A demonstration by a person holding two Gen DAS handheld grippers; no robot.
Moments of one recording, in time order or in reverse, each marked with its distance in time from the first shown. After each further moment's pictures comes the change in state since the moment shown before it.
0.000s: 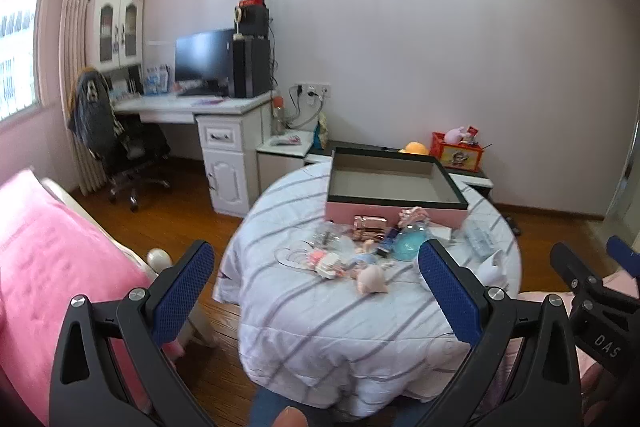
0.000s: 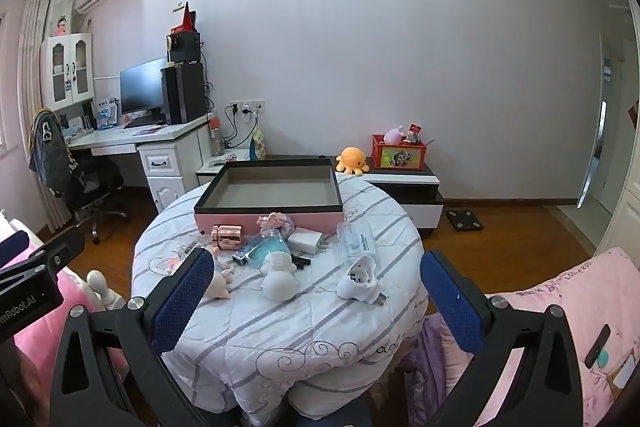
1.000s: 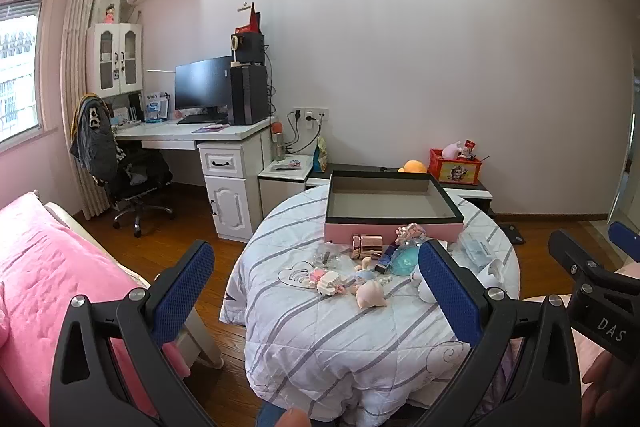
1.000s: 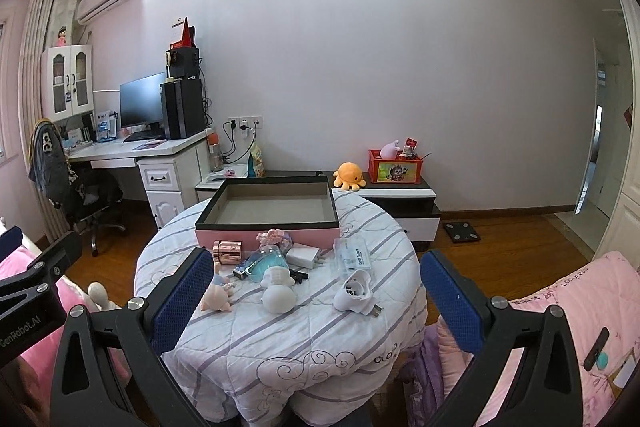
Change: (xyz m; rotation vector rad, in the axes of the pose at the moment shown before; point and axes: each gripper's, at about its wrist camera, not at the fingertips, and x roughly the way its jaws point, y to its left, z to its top) left arm -0.017 -0.006 -0.001 0.026 -0.079 -0.011; right arm -0.015 -0.001 0.005 0.006 -0.055 -0.010
